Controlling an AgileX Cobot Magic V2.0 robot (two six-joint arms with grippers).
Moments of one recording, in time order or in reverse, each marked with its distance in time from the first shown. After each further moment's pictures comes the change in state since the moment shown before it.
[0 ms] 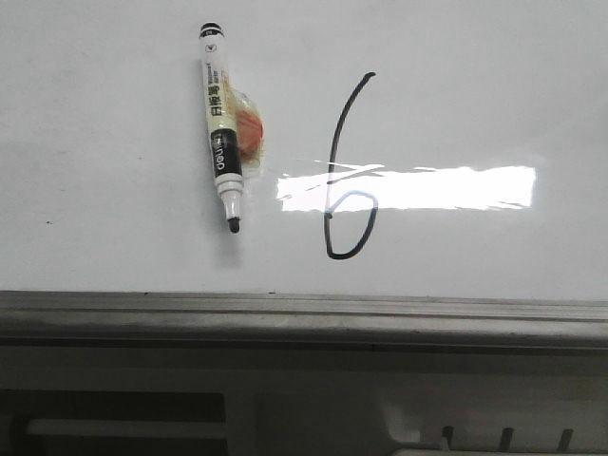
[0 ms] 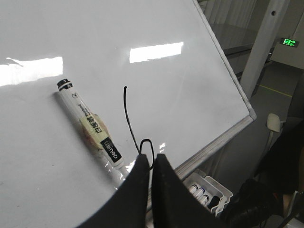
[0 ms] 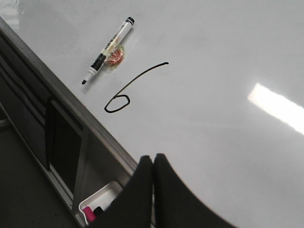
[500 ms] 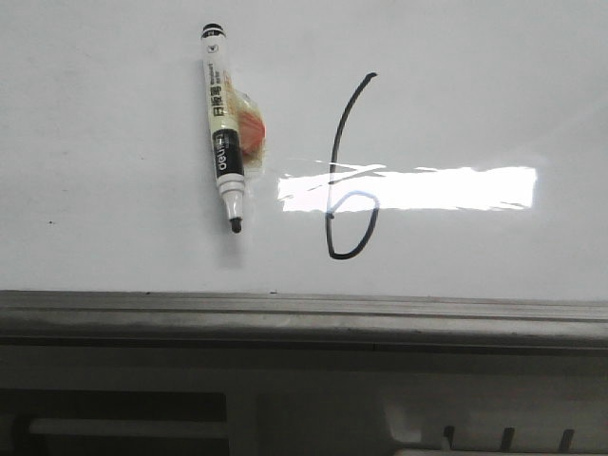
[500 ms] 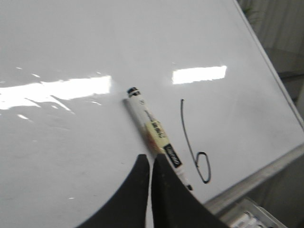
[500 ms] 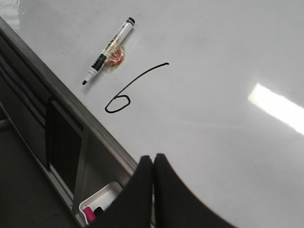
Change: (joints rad) left arm 0.146 -0.160 0.088 0.043 -0.090 0.000; right arm 0.000 0.000 0.000 0.000 0.002 0.000
